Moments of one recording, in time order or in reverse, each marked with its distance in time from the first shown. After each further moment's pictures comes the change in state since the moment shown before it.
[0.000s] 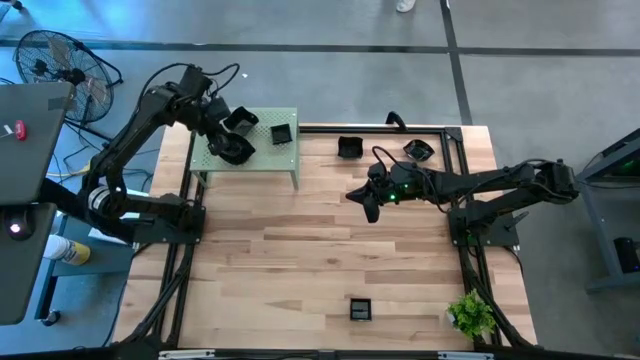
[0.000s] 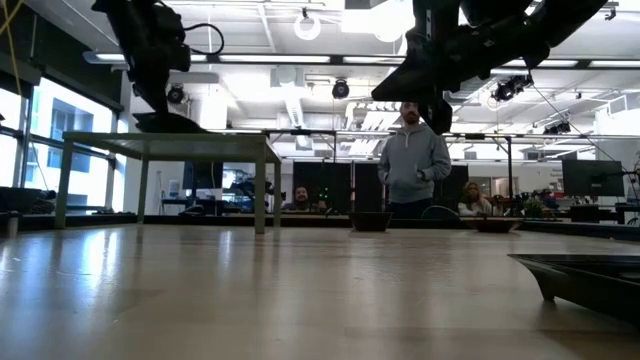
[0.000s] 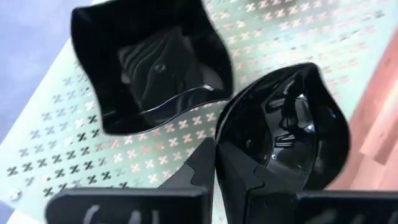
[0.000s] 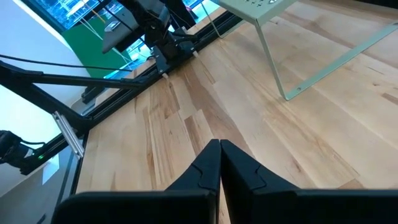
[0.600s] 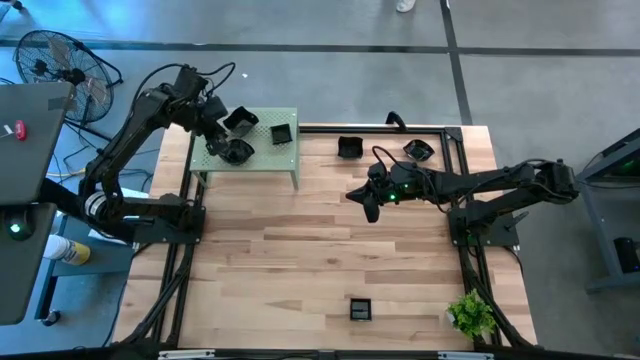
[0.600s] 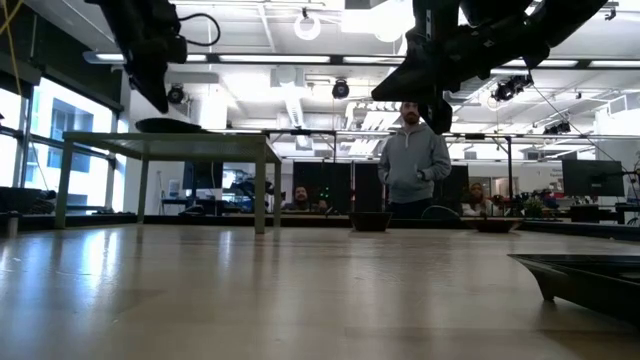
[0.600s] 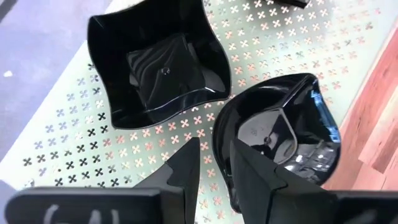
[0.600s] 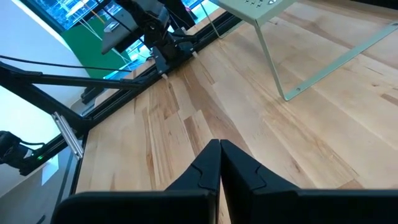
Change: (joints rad) left arm -0.001 -0.045 0.000 0.004 -0.006 -0.029; right arm 0.000 0.000 0.000 0.000 0.002 0.000
